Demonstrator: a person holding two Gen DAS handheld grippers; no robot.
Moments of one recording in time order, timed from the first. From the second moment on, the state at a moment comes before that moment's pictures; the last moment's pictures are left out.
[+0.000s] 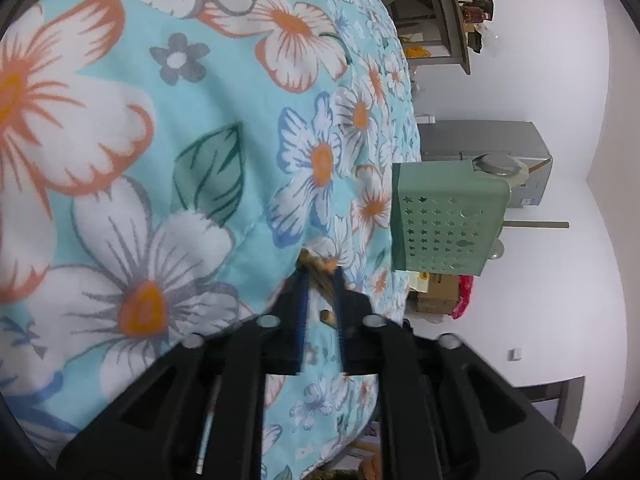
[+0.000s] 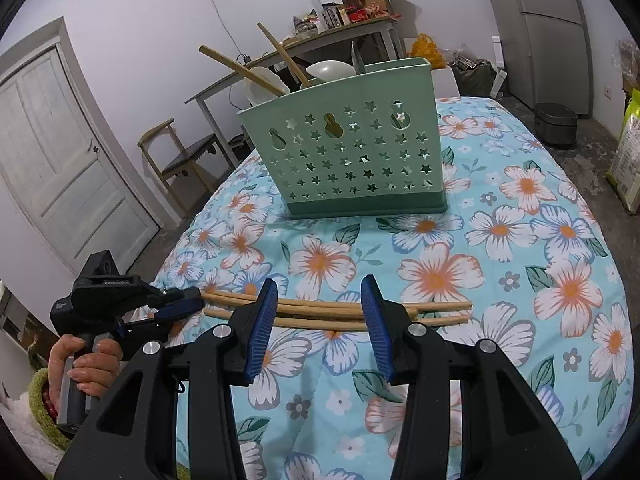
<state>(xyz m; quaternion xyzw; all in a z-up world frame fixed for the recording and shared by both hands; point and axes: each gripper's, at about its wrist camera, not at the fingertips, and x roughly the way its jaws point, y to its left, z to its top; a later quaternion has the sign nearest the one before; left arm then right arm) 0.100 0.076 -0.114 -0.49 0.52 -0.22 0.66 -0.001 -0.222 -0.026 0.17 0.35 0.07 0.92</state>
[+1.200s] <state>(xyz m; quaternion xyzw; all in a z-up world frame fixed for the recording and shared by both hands) 0.106 0.120 -0.097 -0.53 0.47 -0.18 0.69 -0.003 -0.225 -0.026 0.17 0.35 0.07 0.92</state>
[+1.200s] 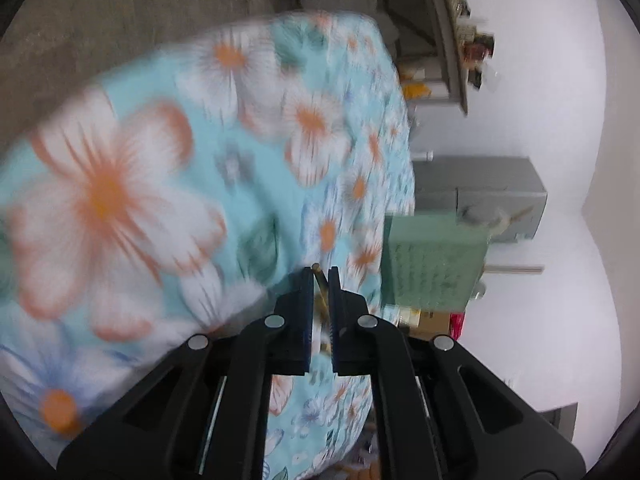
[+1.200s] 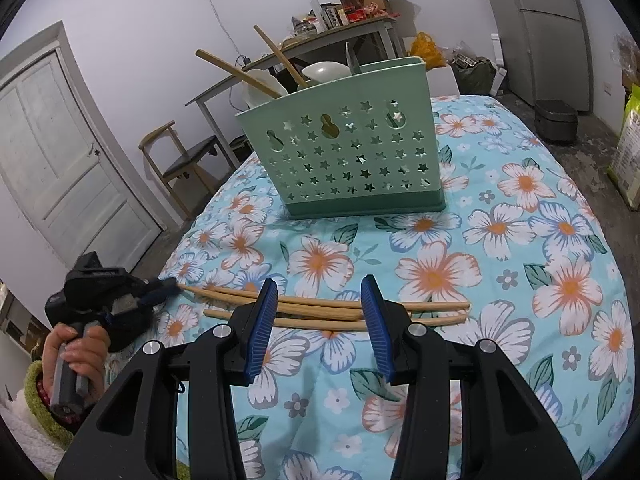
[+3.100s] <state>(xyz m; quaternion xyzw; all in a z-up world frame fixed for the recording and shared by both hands) 0.114 0.136 -0.062 -0.38 0.43 -0.27 0.77 0.004 -0.301 -0.098 0.46 0.40 -0.06 0.79</state>
